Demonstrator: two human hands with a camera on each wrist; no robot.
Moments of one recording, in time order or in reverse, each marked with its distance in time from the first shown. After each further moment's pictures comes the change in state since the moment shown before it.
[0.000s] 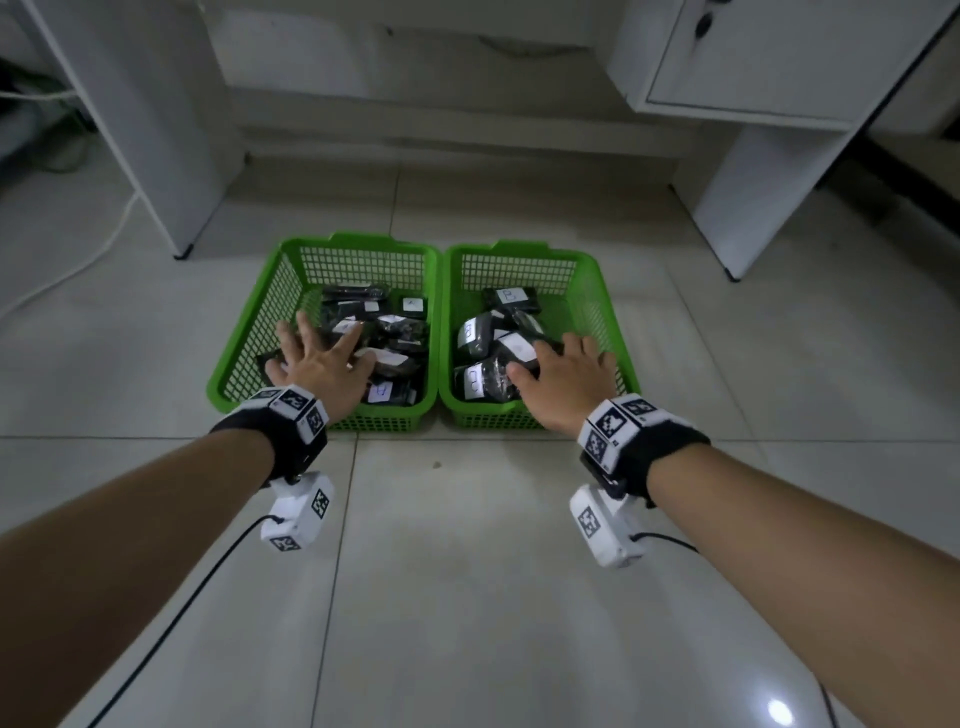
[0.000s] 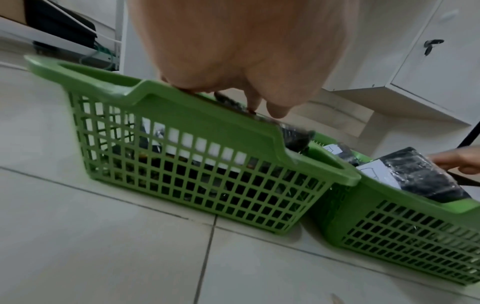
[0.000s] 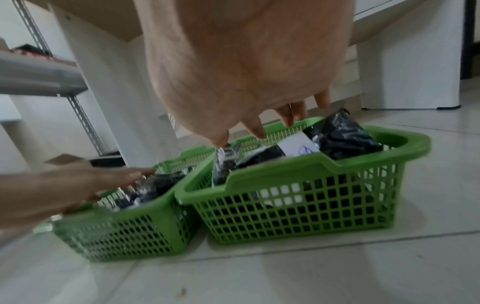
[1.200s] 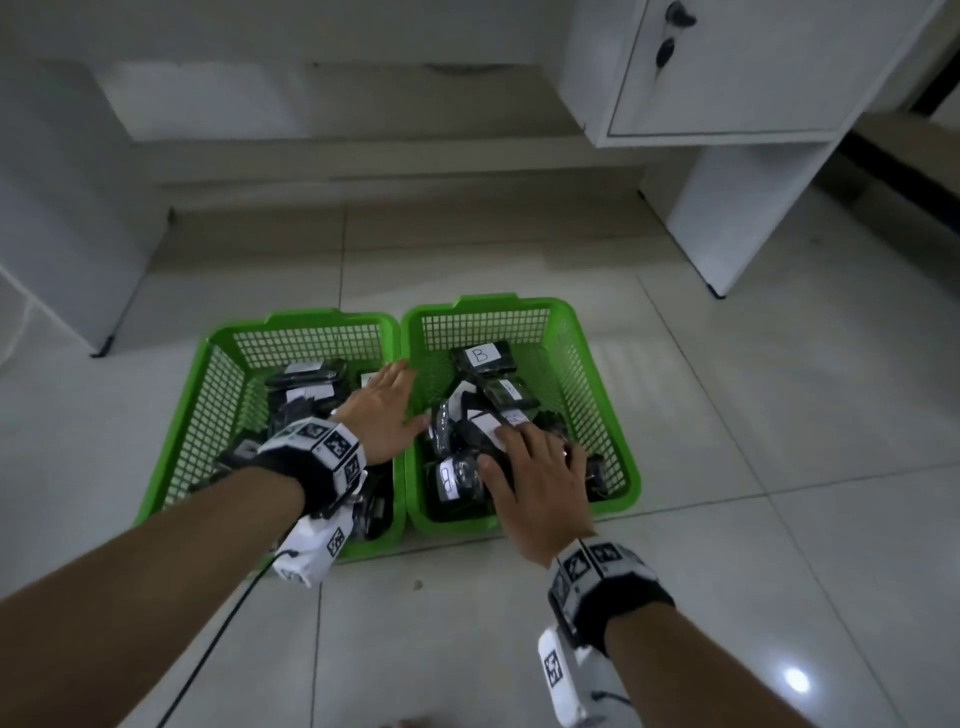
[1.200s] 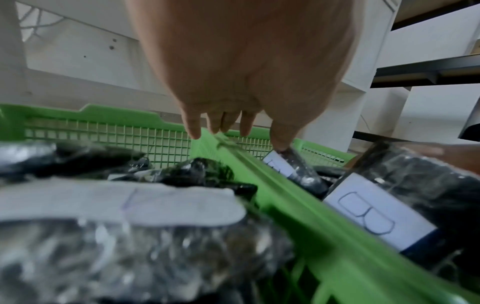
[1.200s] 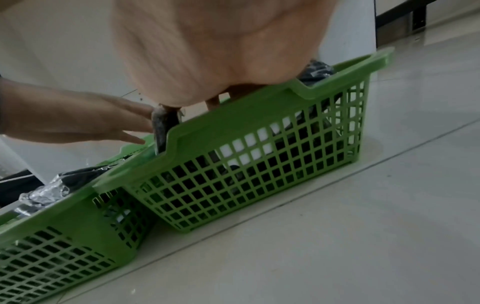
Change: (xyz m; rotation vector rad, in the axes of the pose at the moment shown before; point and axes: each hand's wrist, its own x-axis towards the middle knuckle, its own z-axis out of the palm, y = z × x) left_hand 0.096 0.106 -0.016 0.064 -0.211 0.502; right_hand 0.027 0.000 0.042 0.297 0.141 -0.039
